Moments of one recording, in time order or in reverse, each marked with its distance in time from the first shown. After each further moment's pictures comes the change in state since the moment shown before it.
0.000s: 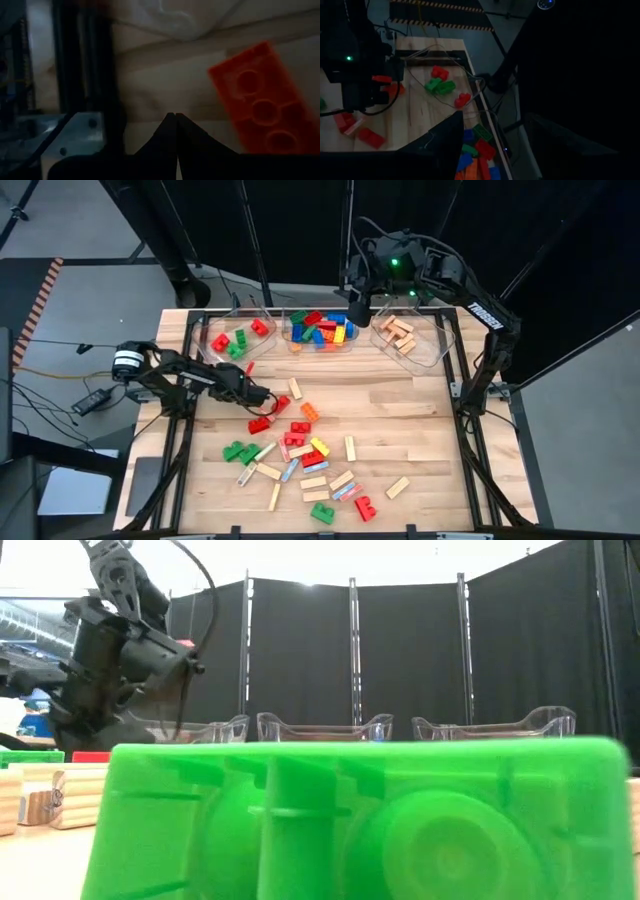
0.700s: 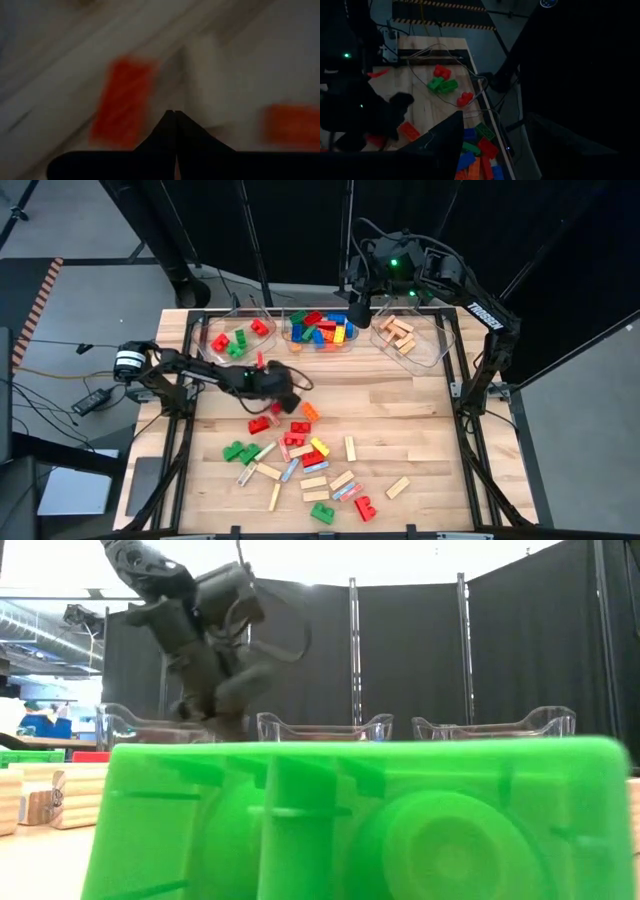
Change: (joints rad) left arm -0.013 0.006 0.110 0.863 0.033 0.731; right arm 0.000 0.000 0.000 -0.008 -0.010 0.009
